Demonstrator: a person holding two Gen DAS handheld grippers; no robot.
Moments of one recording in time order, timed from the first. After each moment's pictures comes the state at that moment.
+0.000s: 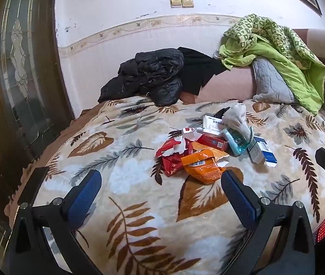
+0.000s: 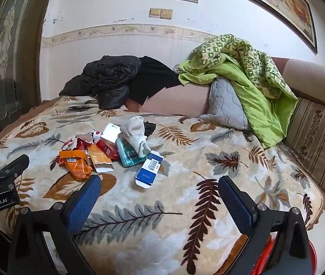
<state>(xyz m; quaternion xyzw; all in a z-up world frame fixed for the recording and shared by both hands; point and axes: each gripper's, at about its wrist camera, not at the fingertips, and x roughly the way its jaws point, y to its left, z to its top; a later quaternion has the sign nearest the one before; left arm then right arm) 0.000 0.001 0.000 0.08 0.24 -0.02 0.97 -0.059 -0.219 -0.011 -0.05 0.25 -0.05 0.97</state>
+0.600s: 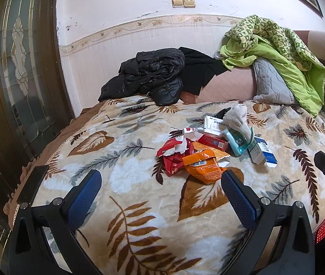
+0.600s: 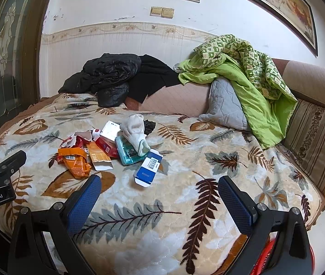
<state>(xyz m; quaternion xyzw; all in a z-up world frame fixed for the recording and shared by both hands) -0.002 0.000 0.000 0.08 0.24 -0.02 0.97 -0.058 -0.220 -0.011 -0.05 0.25 -0.05 0.97</state>
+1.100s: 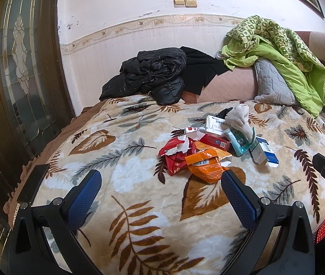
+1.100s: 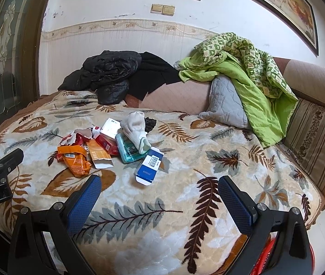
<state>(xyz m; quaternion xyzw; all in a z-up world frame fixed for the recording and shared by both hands) -0.001 0.001 -0.005 0.08 0.24 -0.02 0.97 -0.059 -0.220 -0.016 -0.05 0.26 -0.04 0.96</state>
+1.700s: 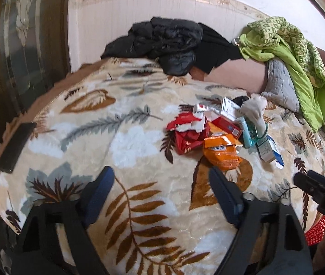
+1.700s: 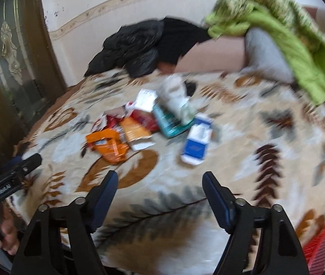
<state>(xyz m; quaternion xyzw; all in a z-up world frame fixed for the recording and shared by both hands) 0.040 0.056 -0.026 -0.05 0.33 -0.04 0.94 0.004 -0.215 -0.048 0.08 0.38 0.11 0.91</state>
